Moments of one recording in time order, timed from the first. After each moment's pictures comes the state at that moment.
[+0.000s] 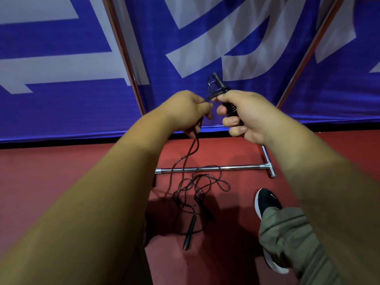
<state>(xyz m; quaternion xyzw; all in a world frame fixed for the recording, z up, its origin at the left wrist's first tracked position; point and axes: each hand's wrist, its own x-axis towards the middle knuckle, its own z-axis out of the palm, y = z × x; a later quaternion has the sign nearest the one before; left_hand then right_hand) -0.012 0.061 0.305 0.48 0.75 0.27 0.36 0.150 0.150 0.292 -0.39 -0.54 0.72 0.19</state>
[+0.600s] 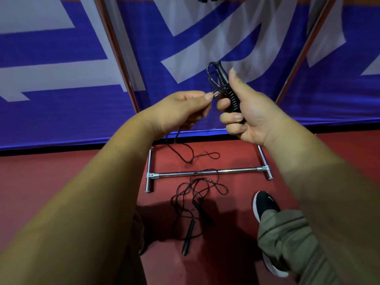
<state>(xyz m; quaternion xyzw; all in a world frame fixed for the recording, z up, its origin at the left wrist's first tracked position) -0.019 0.052 0.315 0.56 0.59 0.38 0.44 0.162 0.150 0.310 -0.33 -0.47 0.79 0.21</state>
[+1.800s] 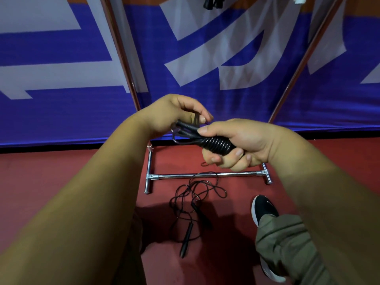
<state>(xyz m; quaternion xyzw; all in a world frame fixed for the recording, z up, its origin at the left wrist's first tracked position) -0.046 0.049 0.307 0.57 0.58 0.39 0.43 0.167 0.121 0.321 -0.26 -0.58 0.75 -0.18</state>
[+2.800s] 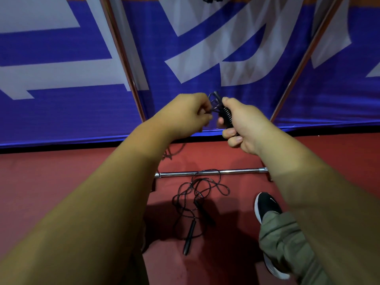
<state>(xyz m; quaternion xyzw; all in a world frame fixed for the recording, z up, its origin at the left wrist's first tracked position) -0.015 0.062 0.300 0.62 0.73 0.23 0.19 0.144 0.148 0.280 -0.48 -0.47 0.71 0.20</state>
